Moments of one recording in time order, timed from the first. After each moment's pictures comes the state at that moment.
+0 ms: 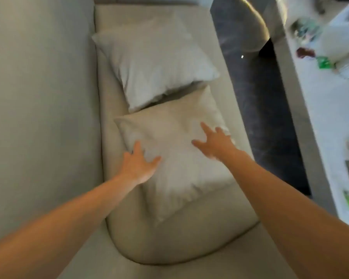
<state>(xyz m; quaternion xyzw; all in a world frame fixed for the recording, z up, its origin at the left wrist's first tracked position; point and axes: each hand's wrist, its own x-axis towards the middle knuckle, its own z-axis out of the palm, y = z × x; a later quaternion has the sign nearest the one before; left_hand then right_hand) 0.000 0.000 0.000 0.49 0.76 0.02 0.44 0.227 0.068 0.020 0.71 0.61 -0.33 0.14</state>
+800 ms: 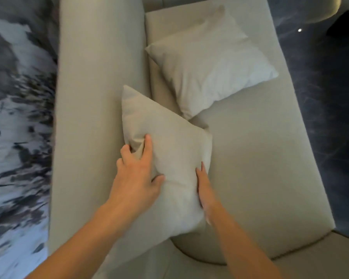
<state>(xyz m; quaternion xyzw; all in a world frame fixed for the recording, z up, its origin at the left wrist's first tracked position) -0.092 -0.014 0.170 0.58 0.78 -0.06 0.25 0.063 -0.026 0.016 0.65 0.22 -0.71 -0.19</state>
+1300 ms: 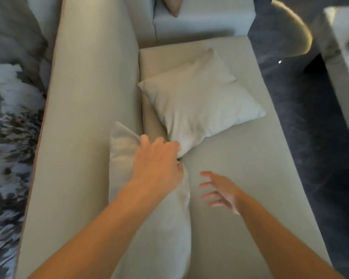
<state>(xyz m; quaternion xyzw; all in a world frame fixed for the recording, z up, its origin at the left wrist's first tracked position) -0.057 0.124 0.165 0.70 0.70 -0.09 0.12 0.128 0.113 0.027 0.63 0.29 -0.72 -0.04</state>
